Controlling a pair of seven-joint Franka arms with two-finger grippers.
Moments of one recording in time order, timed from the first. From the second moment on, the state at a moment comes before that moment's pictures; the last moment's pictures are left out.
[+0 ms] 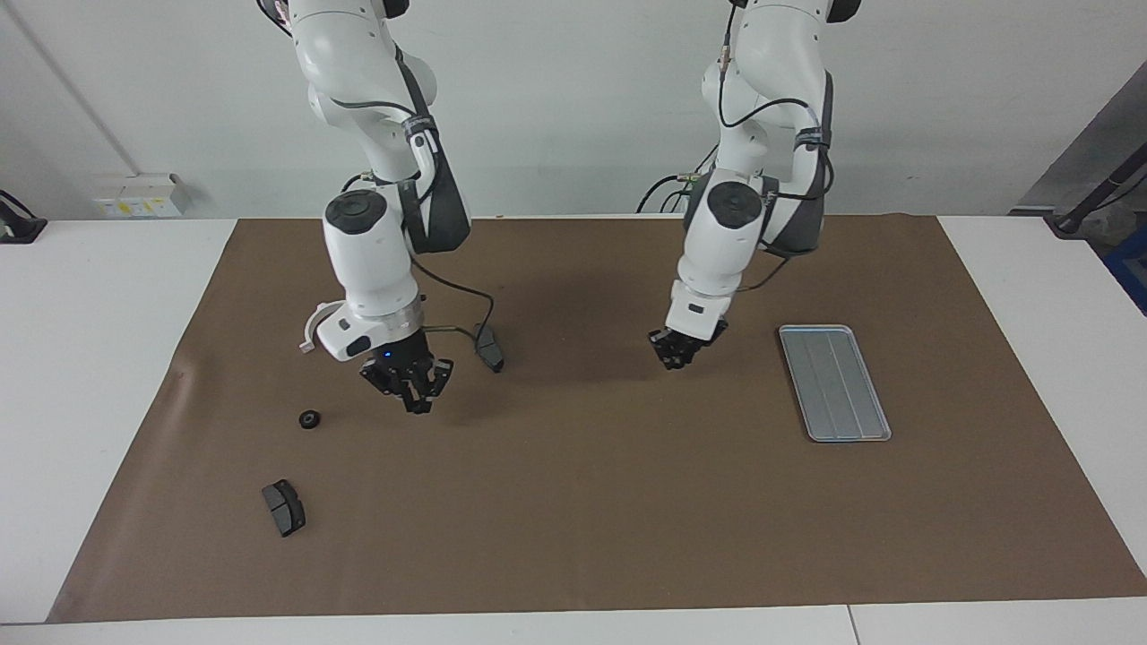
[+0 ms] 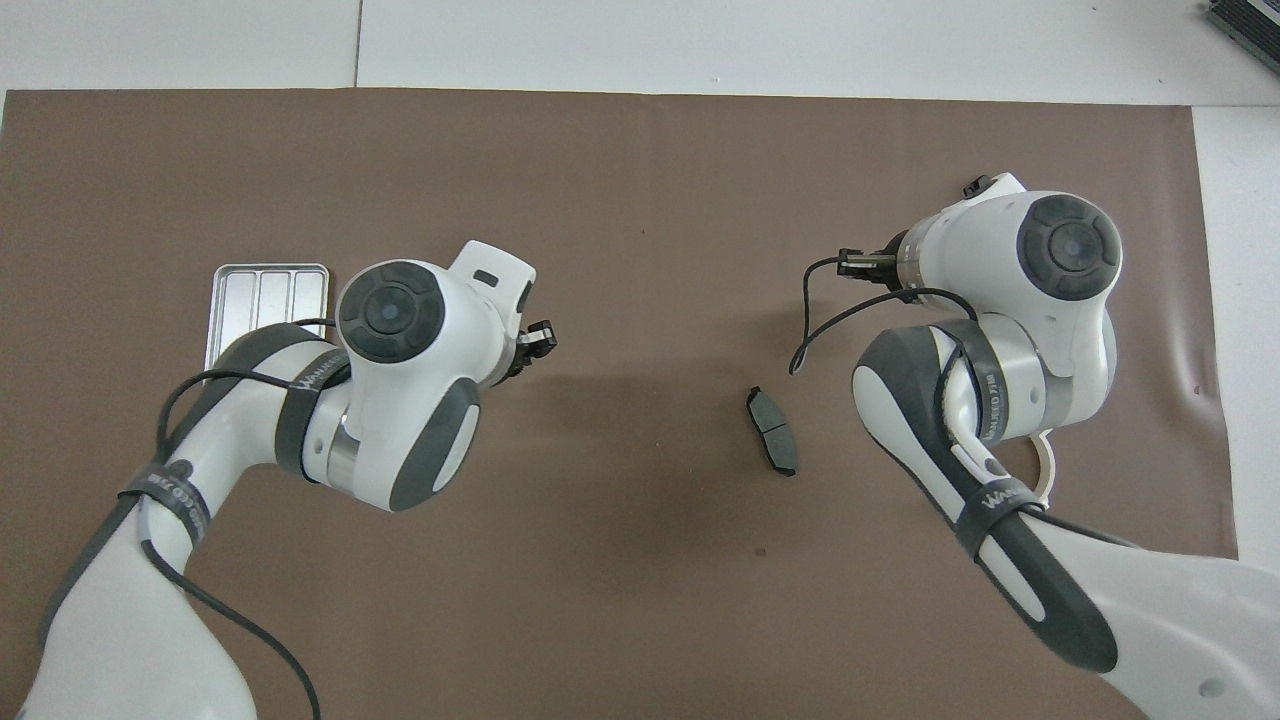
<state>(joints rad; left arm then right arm) -0.63 0.24 0.08 -1.95 -0.06 2.27 -0.76 0.27 0.30 -0.11 -1.88 0.00 2.42 0.28</state>
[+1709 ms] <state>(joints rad) -0.33 0.24 0.12 -1.63 -0.06 1.97 -0.55 0.42 0.29 -0.09 -1.74 0.04 2.16 0.36</state>
